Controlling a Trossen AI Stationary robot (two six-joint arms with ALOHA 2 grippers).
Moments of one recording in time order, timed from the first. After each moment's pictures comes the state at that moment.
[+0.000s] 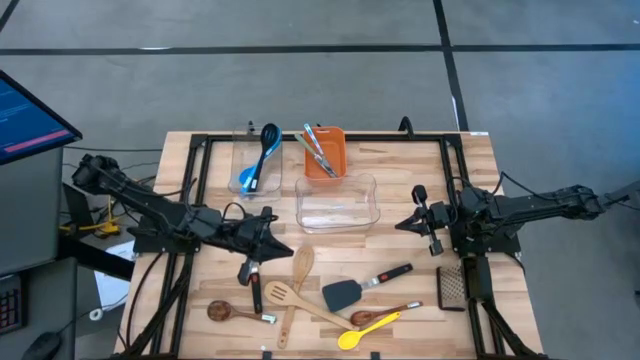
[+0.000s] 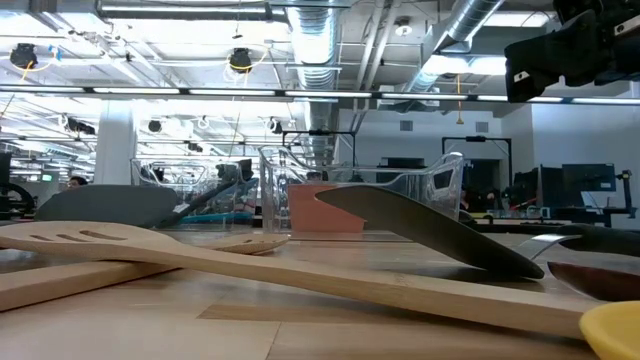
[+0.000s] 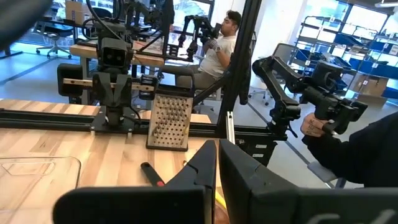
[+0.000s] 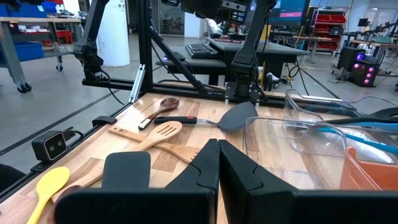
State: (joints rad) left arm -0.42 1.10 0.69 0.39 -0.21 -0.19; right arm 0.09 0.40 0.16 0.19 -0.10 -0.06
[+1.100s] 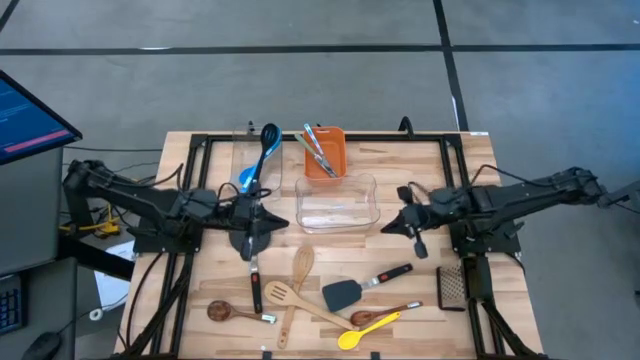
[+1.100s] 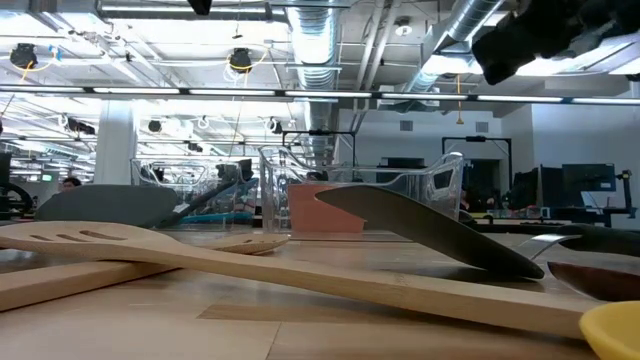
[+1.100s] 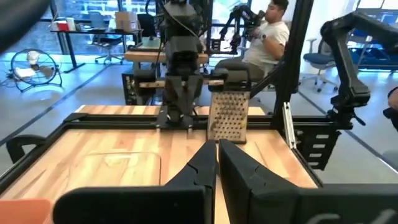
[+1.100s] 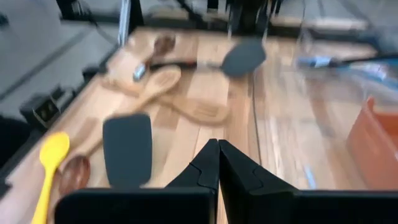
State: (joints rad) left arm -0.28 0.97 0.69 0.20 -0.24 -0.05; right arm 0.17 0.82 0.56 -0.18 0.00 -0.01
